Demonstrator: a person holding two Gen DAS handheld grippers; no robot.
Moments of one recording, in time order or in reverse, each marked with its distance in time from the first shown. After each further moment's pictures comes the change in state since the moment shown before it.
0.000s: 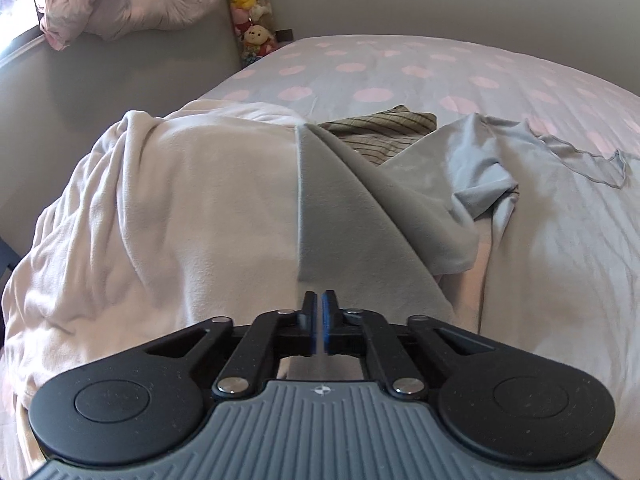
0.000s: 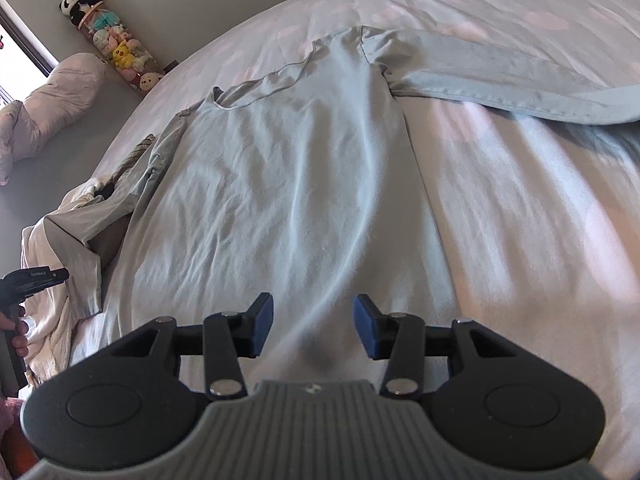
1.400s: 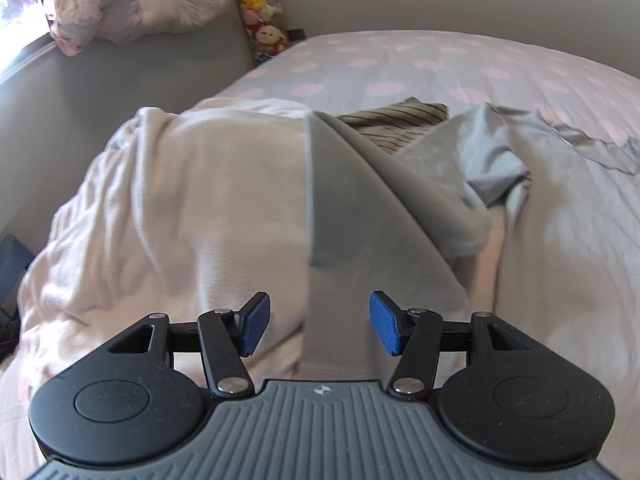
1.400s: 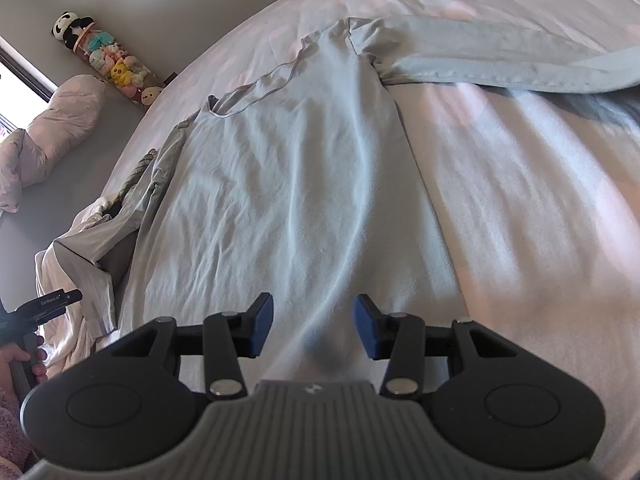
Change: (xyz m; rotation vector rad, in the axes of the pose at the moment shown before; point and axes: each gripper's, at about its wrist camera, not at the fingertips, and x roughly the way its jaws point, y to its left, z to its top) left arm 0.001 -0.008 -0.008 0.033 -0.004 0.050; right arm 0.004 -0.012 0.001 0.089 0.000 0.065
